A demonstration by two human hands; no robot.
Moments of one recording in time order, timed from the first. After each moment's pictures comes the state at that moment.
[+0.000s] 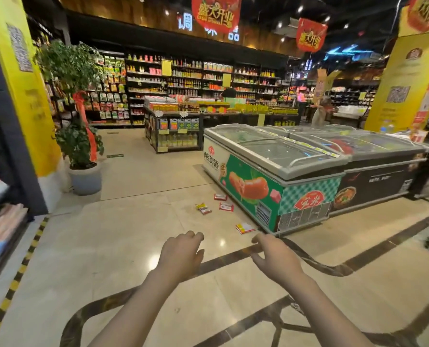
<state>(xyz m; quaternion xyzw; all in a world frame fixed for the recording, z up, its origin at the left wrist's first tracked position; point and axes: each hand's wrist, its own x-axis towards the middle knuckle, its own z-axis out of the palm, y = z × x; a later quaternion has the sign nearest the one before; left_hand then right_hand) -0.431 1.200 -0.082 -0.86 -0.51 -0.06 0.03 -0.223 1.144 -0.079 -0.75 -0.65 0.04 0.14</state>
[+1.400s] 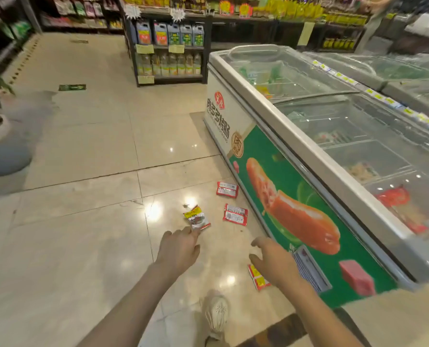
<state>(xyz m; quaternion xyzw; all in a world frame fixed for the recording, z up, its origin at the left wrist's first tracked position) -0.126 2.295 -0.273 -0.84 -0.54 0.07 -0.10 0.086 2.234 -0.262 -0.76 -0.61 0.22 0.00</state>
